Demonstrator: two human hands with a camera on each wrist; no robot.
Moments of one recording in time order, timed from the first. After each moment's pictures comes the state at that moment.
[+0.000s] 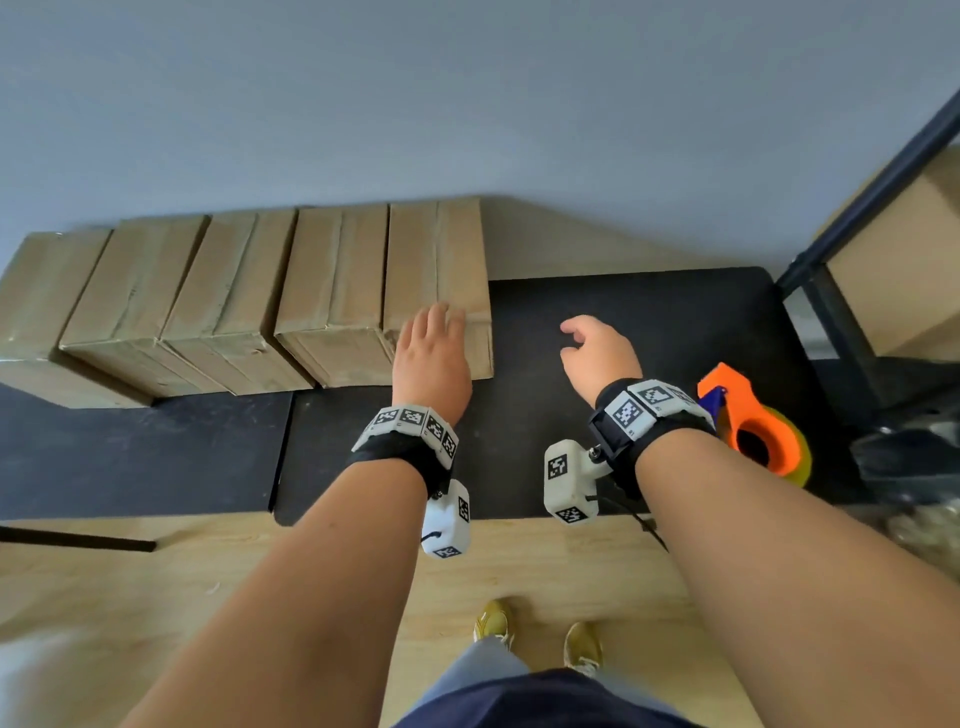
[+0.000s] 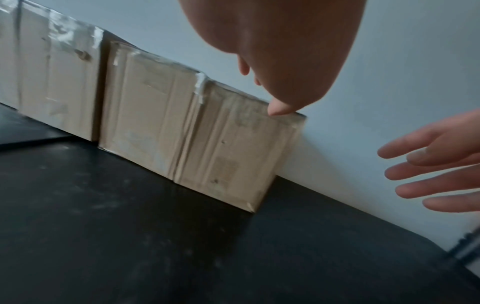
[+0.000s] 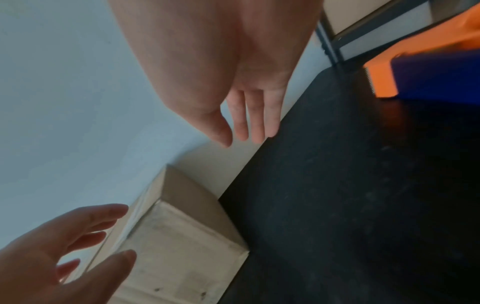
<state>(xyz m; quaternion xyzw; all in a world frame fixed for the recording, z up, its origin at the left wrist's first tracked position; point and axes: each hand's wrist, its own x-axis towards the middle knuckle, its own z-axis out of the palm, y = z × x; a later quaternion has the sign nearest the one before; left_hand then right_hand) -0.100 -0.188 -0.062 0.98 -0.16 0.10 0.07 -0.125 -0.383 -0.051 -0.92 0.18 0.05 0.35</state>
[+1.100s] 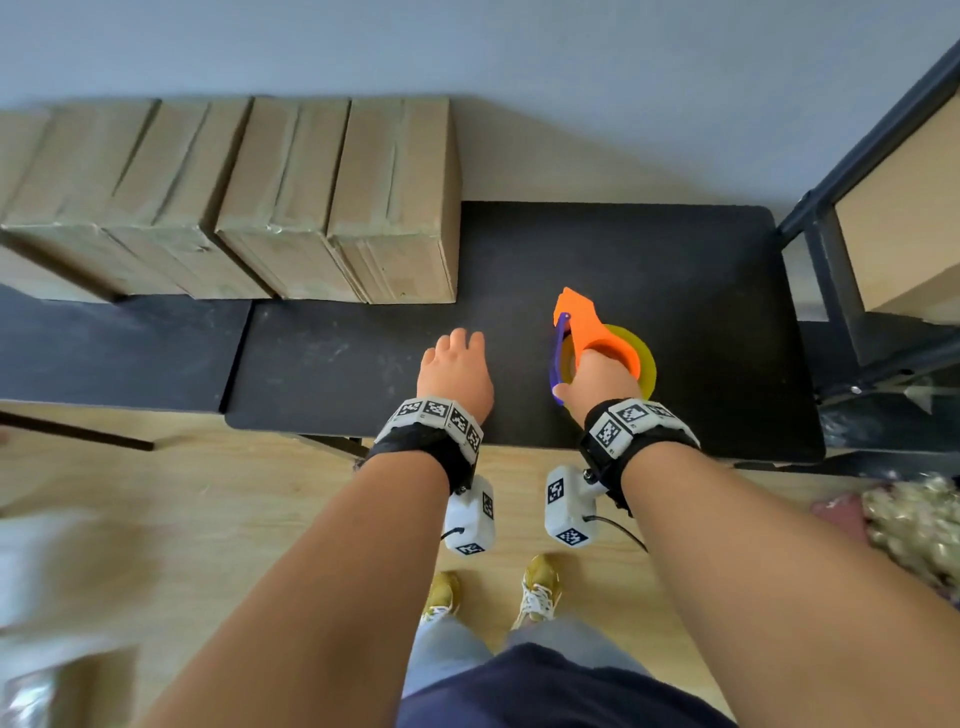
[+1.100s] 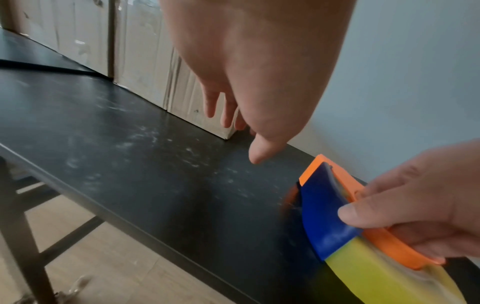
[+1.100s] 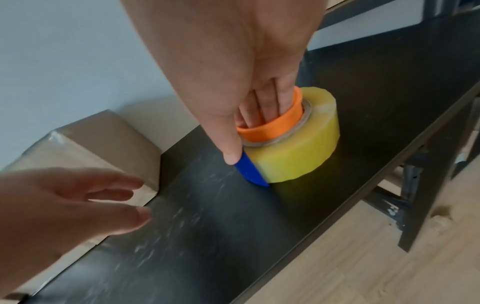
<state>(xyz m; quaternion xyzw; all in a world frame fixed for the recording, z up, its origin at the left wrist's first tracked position) -0.181 -0.271 -0.128 0.99 -0.09 -0.10 0.02 -0.204 -0.435 -0.106 -0.94 0.19 0.22 0.20</state>
